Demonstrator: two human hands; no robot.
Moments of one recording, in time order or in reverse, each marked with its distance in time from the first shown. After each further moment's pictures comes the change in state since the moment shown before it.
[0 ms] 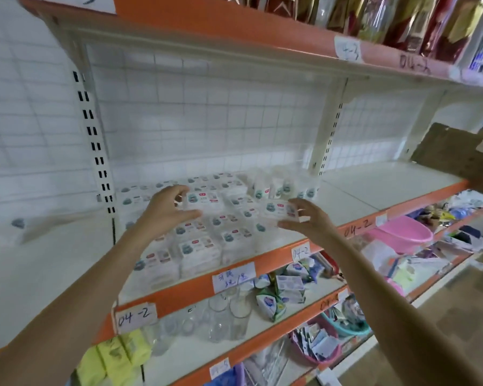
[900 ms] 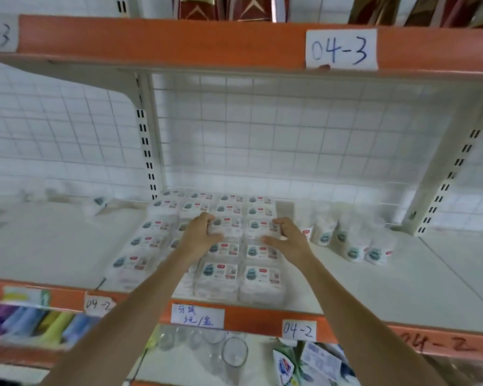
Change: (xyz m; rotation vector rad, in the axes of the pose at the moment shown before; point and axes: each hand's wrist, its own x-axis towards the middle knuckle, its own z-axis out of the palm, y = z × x) left_hand 0.041 0.032 0.100 0.168 0.292 -0.536; right_hand 0.161 0.043 0.068 0.314 -0.475 -0.209
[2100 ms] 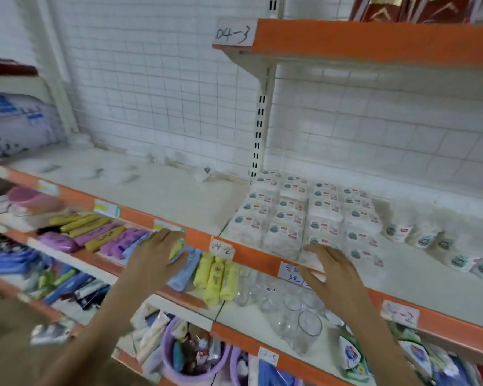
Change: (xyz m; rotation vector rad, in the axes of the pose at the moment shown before) left_hand -0.223 -0.143 -0.183 0.574 0.229 0.130; right_hand -0.155 -0.073 0.099 -0.622 -0.024 -0.525
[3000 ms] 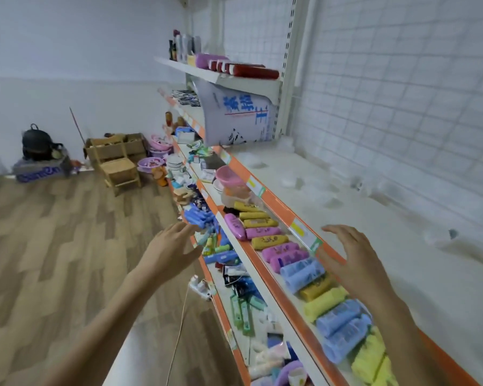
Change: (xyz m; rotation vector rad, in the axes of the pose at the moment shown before) left_hand -0.130 -0.276 -0.081 0.220 0.080 -0.770; right_hand 0.211 -0.293 0.213 0.436 -0.249 -0.499
